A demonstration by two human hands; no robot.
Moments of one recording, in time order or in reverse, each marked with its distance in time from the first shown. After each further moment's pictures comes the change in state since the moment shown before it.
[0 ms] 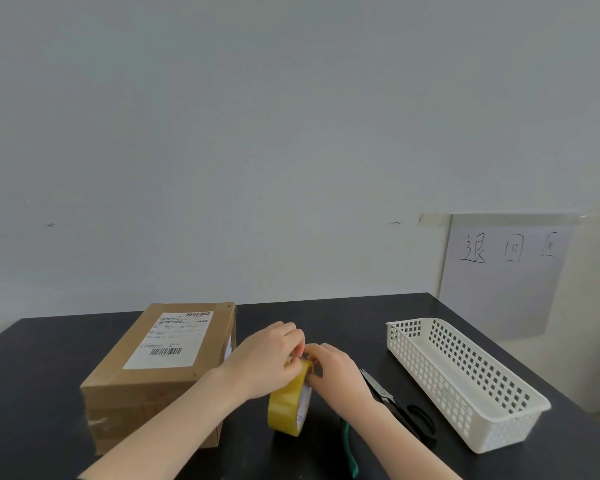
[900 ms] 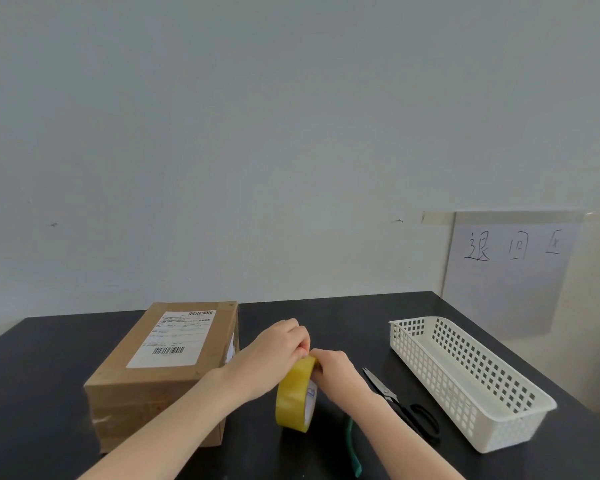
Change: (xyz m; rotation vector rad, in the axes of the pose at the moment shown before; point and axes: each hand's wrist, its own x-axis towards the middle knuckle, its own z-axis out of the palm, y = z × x) left_hand 0.000 0.009 -0.009 -0.137 -0.046 -0.082; right_hand 0.015 -0.003 0.004 0.035 -0.196 0.188
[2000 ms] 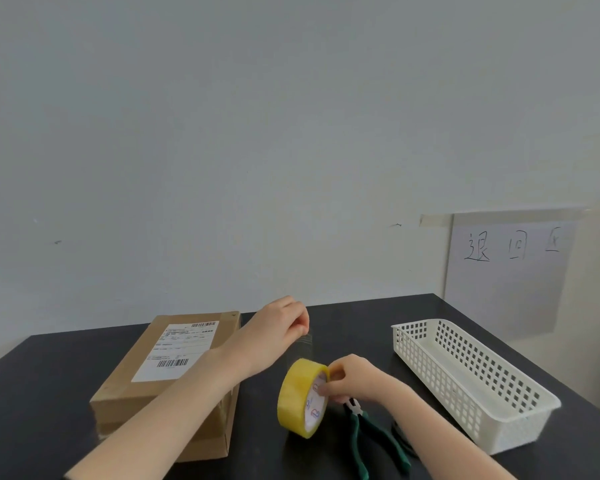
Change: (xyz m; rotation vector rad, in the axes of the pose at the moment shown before) left_hand 0.016 0.009 -0.042 0.006 0.061 -0.016; right_hand -0.013 0.015 -0.037 0.176 -0.277 0.115
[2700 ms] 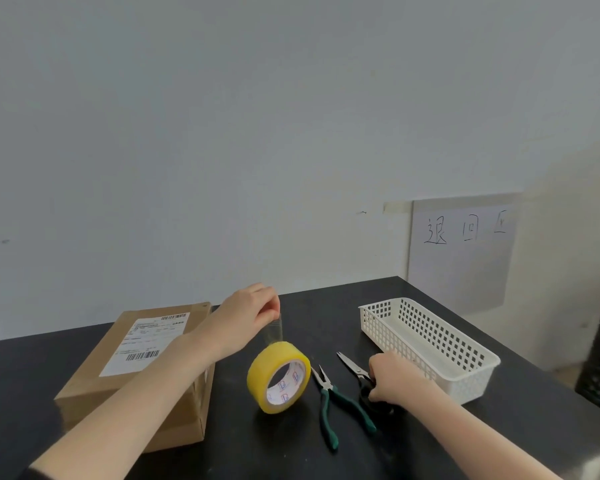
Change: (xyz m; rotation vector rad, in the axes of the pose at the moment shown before) left_hand -0.001 0.004 0.001 0.040 -0.021 0.007; right_hand -0.067 0.065 -0.019 -0.583 0.224 0.285
